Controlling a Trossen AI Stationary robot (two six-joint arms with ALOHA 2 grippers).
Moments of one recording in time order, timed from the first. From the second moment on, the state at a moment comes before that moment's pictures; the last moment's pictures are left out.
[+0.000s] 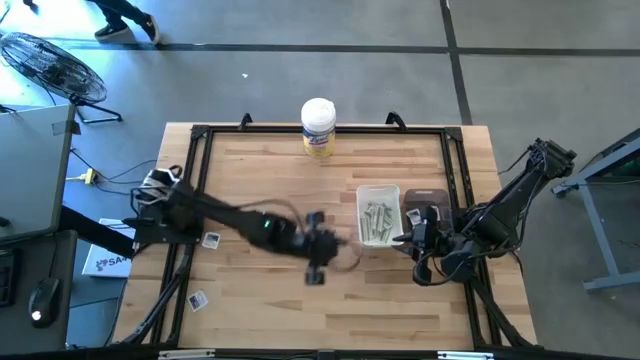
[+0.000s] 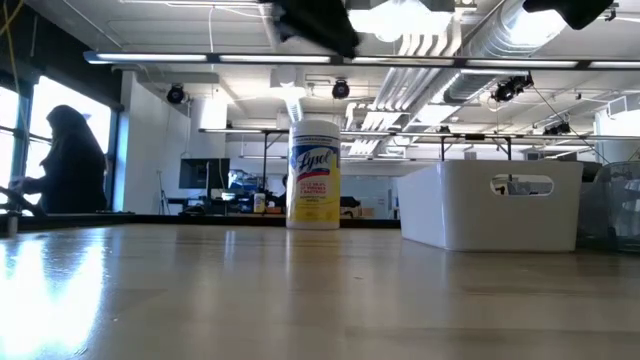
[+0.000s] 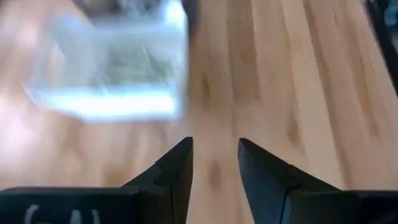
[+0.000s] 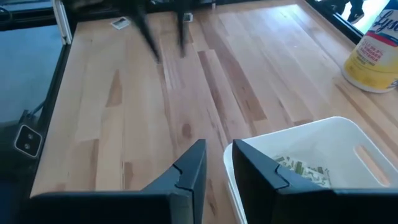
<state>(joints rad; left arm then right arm) -0.34 1.77 1.50 -0.52 -0.32 -0.20 0.76 1.08 0.89 -0.62 0.75 0.71</state>
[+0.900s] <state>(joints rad) -0.77 1.43 0.93 -1.23 -0.15 -1.53 0.76 1.08 0.89 -0.60 0.87 0.71</state>
